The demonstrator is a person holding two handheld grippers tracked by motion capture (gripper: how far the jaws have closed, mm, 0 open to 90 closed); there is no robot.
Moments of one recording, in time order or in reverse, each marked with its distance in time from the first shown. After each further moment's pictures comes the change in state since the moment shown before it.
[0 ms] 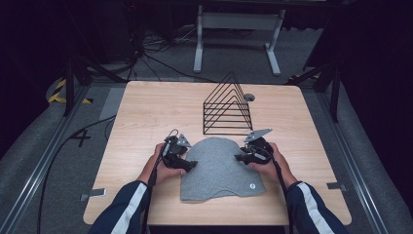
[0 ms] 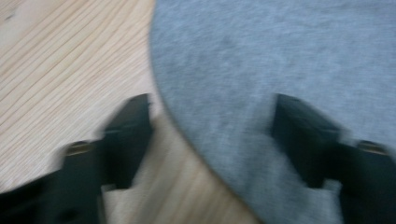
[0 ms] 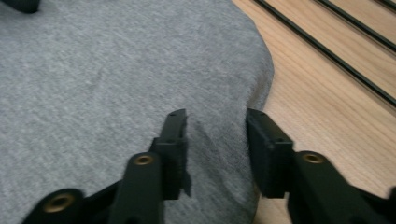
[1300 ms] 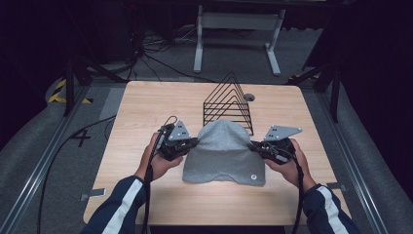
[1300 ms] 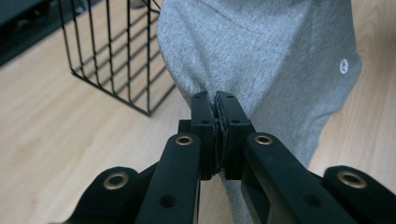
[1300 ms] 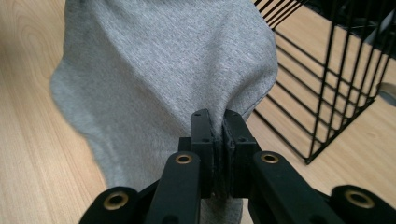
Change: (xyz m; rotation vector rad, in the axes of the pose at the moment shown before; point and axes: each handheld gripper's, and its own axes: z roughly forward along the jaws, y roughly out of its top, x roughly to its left) left arm -0.024 0.046 -0.079 -0.256 0.078 0.151; right arm 0.021 0.014 -0.095 -0.224 -0.072 -0.120
